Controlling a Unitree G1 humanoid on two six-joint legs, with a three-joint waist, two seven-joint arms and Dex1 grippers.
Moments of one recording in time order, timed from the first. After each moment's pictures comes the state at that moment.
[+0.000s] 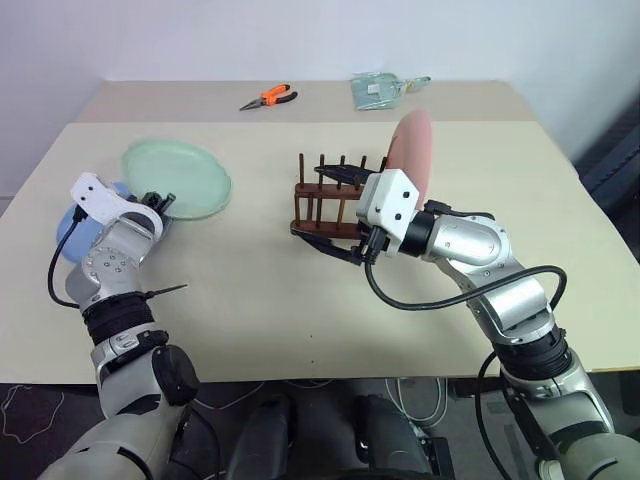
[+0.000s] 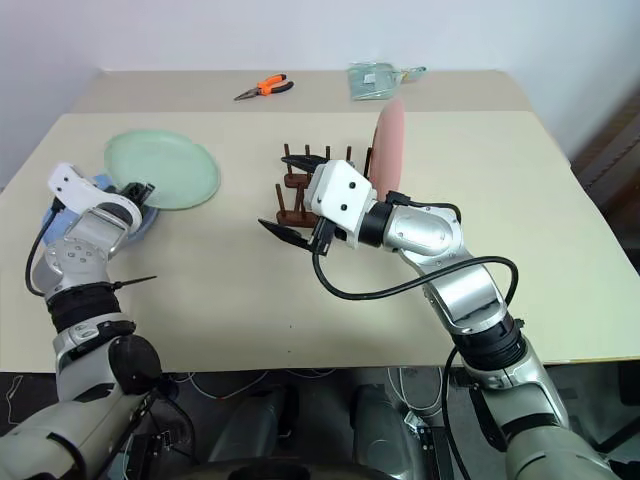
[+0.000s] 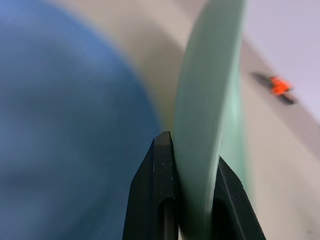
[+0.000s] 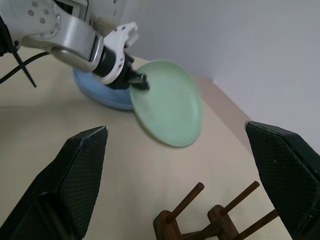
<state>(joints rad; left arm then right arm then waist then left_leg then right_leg) -0.73 0.30 0.68 0.30 -0.59 0.70 0.13 -0.58 -0.48 0.26 -0.38 0.24 0.34 0.68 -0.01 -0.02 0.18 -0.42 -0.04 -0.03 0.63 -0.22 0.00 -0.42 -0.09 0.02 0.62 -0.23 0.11</state>
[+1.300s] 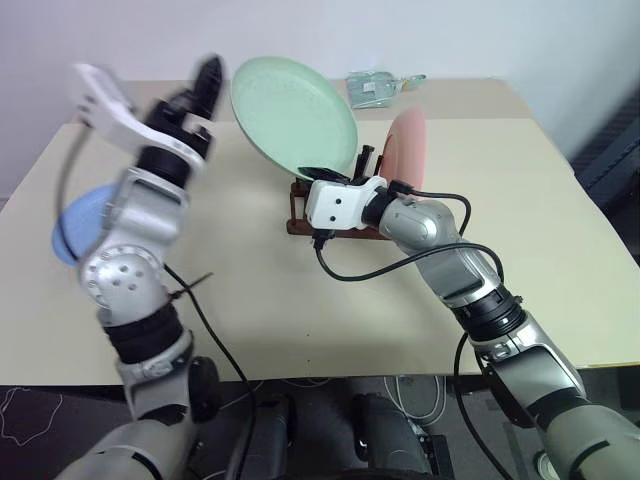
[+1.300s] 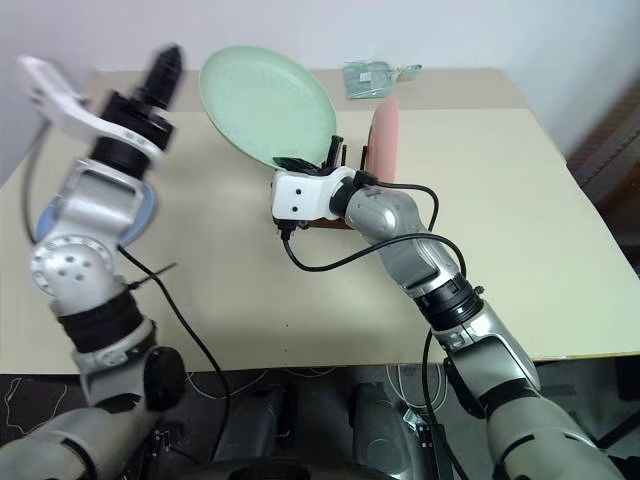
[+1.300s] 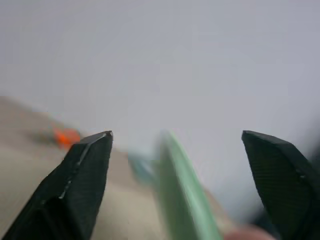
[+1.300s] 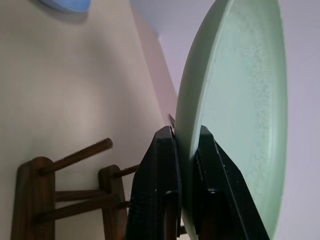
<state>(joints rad) -0.71 0.27 0.48 -0.32 -0.88 0.63 0.17 -0.76 -0.38 0.38 0.02 -0.36 0.00 0.49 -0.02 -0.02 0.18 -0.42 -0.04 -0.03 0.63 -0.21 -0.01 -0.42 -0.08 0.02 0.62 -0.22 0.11</state>
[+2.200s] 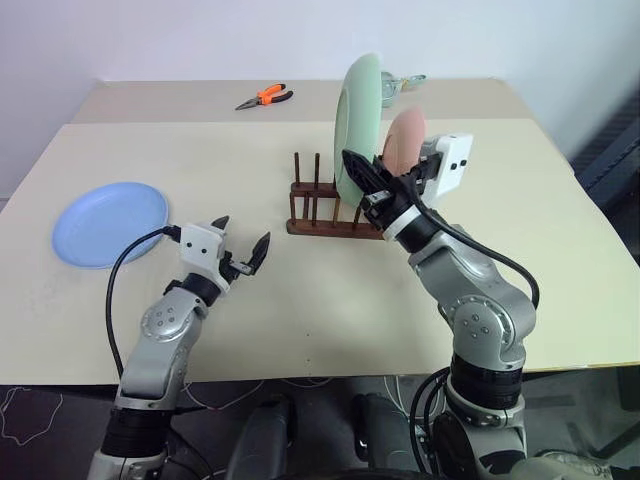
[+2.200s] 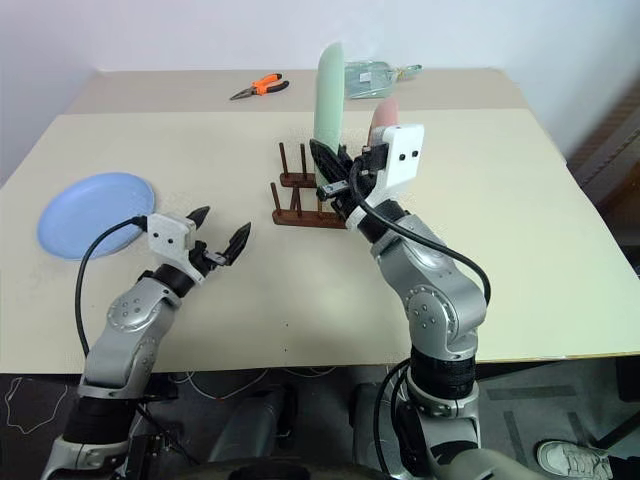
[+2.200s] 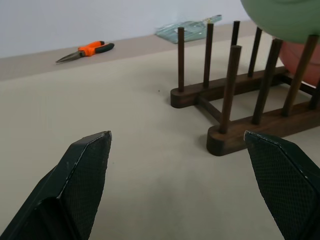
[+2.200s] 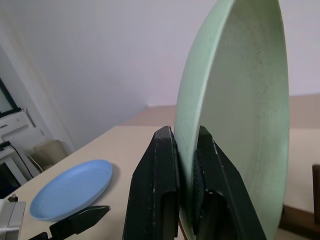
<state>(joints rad) -0.10 0.35 0.02 -0.22 -0.25 0.17 -0.31 -0.47 -0.01 -0.07 -0.52 0.56 0.75 0.18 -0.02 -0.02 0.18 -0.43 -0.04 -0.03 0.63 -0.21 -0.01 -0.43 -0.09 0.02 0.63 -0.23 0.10</state>
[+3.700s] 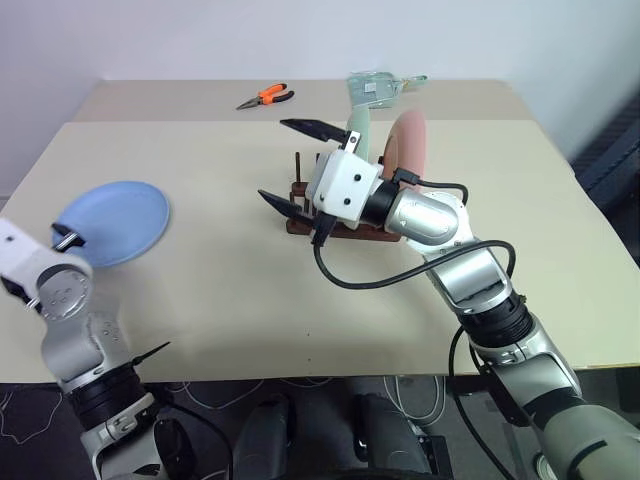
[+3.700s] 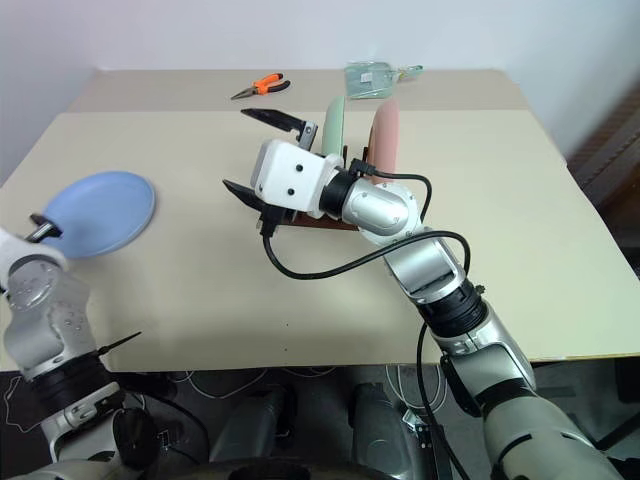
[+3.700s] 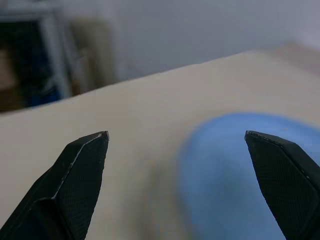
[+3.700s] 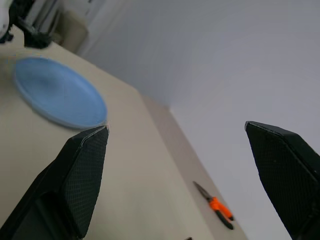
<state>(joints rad) -0.37 0.23 0.75 -0.16 -0.28 0.58 0.48 -0.76 -0.36 0.38 -0.19 -0.03 0.11 0.57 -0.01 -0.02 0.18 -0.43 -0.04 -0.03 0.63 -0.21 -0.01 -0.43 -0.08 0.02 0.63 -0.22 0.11</state>
